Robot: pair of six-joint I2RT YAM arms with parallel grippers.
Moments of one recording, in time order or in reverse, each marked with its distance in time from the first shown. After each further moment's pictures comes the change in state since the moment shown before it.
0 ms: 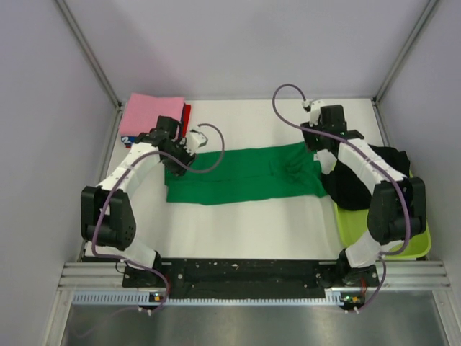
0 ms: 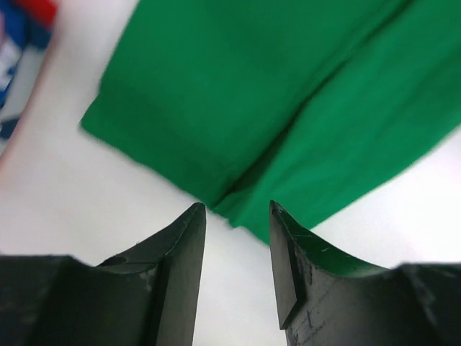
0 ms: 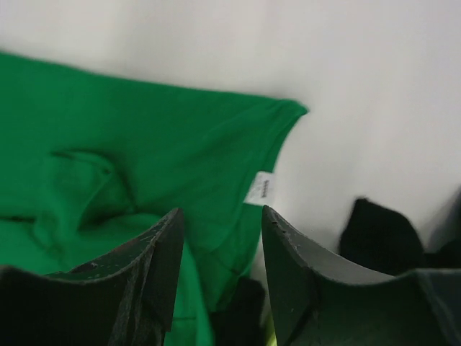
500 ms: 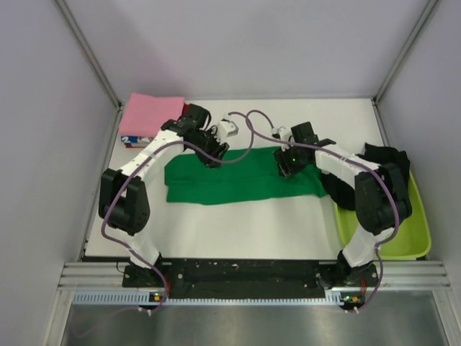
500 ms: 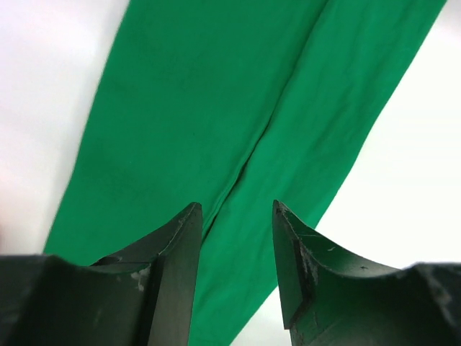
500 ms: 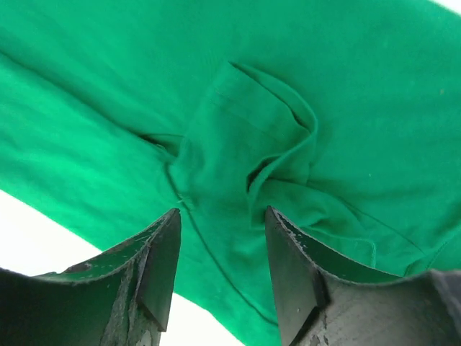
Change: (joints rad) left arm -0.243 0.163 0.261 -0.015 0.303 -0.118; right arm 0.168 0.050 -0.095 -0.095 -0.279 0.001
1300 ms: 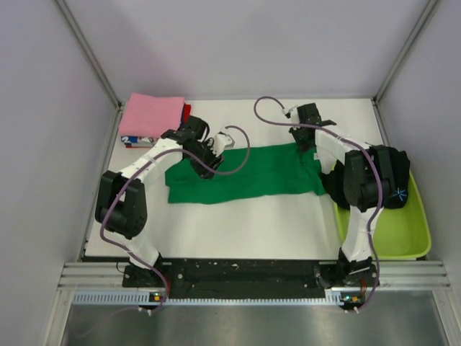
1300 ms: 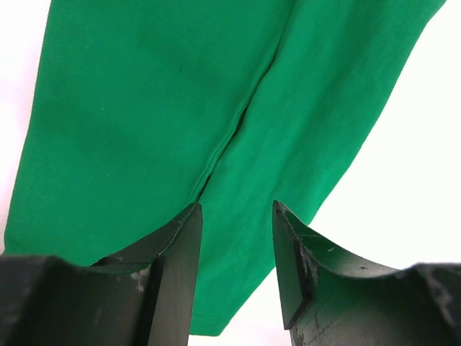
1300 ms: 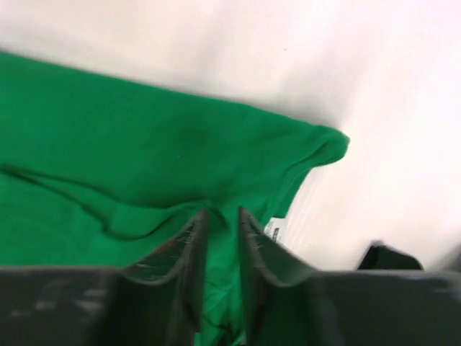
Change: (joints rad) left arm 0.009 -0.036 -0.171 0.032 -0.103 0.022; right arm -0.106 0.269 0.301 -0.026 0.341 -0.079
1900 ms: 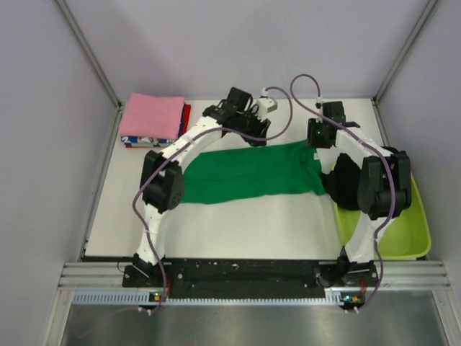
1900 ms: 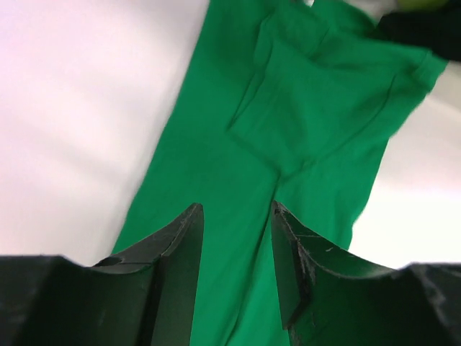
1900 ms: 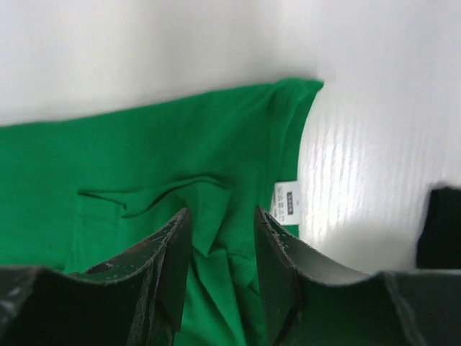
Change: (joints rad) left arm -0.156 0.379 0.617 0.112 0.153 -0.266; right arm -0.137 -0.114 -0.069 0.051 -0.175 0.391
